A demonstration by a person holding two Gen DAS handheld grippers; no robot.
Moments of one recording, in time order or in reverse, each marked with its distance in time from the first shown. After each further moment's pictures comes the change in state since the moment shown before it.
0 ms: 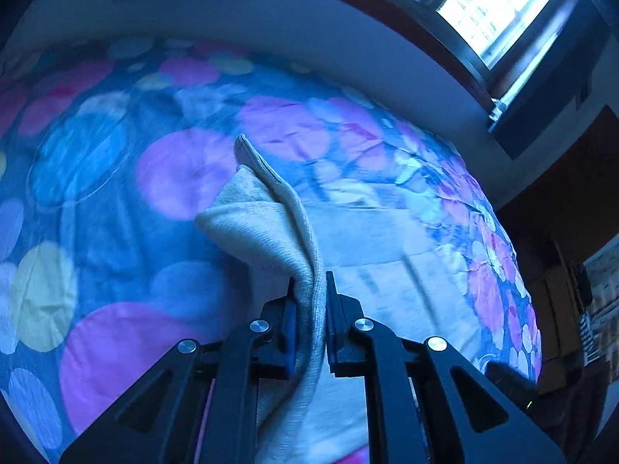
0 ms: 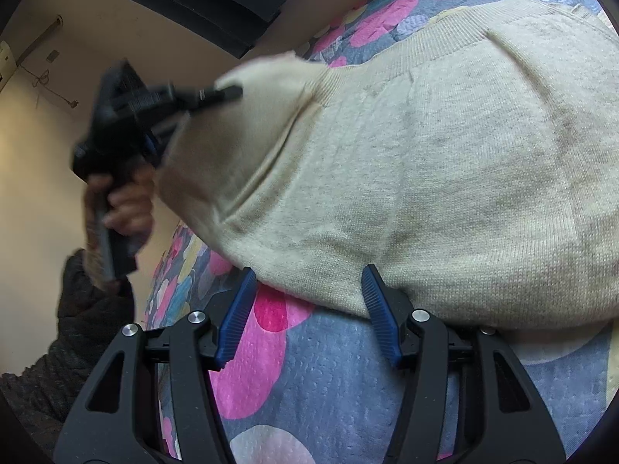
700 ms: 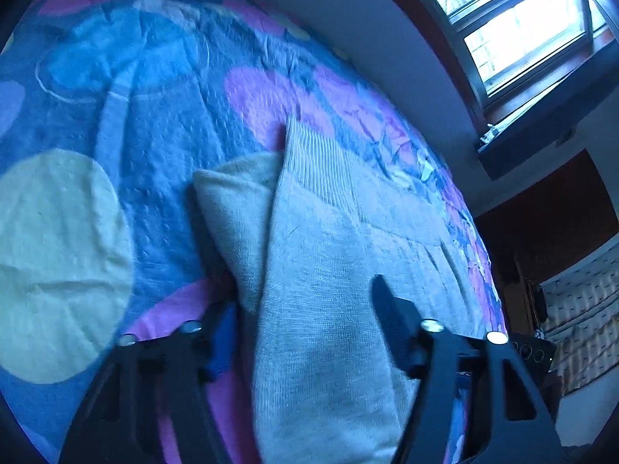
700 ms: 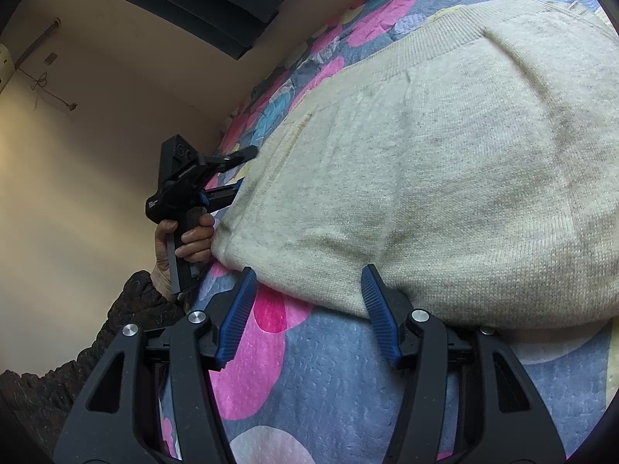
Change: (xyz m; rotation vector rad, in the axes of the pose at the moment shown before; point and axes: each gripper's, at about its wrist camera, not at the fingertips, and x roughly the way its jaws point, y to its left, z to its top) left arm 0.029 0.155 -0.040 -0.156 0.031 -0.195; right arm -0.004 -0.004 0.003 0.007 0.002 0.008
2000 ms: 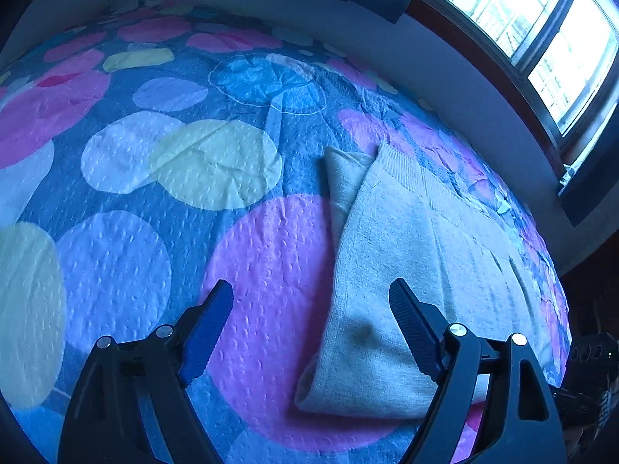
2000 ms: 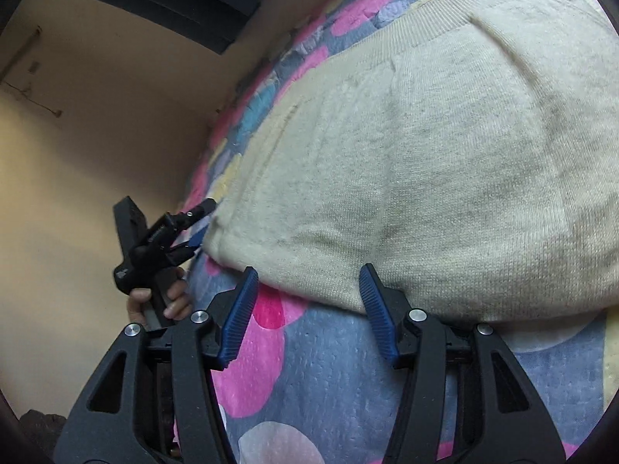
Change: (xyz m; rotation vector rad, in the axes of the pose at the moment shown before) left arm -0.067 -0.021 -0.089 -0.092 -0.264 0.403; right arm 0.009 -0.004 0.014 0.053 0.041 -0.025
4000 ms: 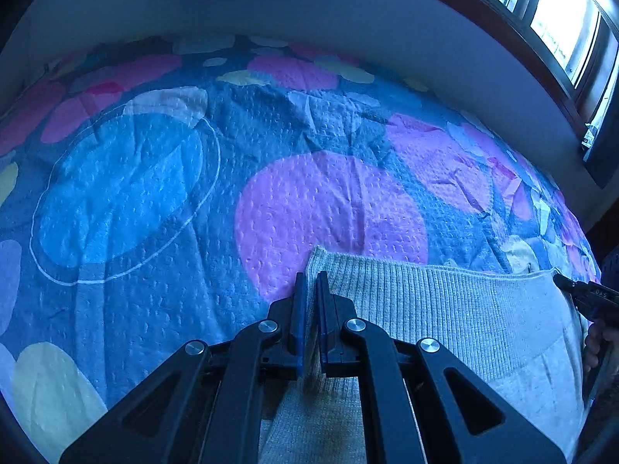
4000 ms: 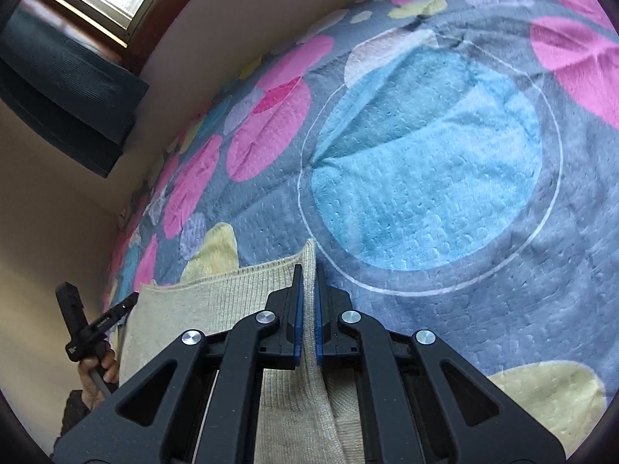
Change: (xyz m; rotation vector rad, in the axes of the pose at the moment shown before) left arm 0.159 -0.078 0.126 0.210 0.045 0.052; right arm -0.033 -0.172 0.233 0.095 -0.203 -0.275
